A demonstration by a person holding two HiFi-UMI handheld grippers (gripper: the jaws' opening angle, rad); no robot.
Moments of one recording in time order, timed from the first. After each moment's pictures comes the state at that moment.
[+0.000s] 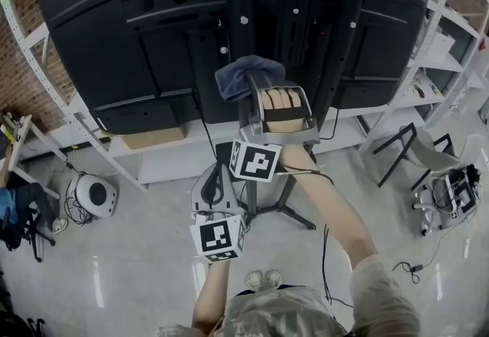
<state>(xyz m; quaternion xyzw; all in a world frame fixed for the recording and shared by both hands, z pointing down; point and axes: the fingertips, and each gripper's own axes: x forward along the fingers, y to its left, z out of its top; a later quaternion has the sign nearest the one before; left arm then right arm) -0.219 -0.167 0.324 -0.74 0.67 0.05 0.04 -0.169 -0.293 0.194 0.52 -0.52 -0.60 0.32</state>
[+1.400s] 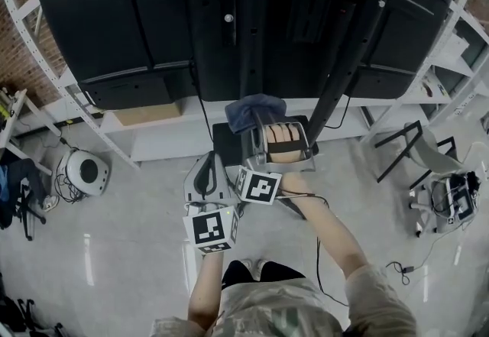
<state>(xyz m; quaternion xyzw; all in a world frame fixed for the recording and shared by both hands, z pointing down) -0.234 -0.182 0.383 -0.71 0.70 0.05 0.02 -0.164 -0.286 0.363 0.47 -0.57 -0.57 0.36</state>
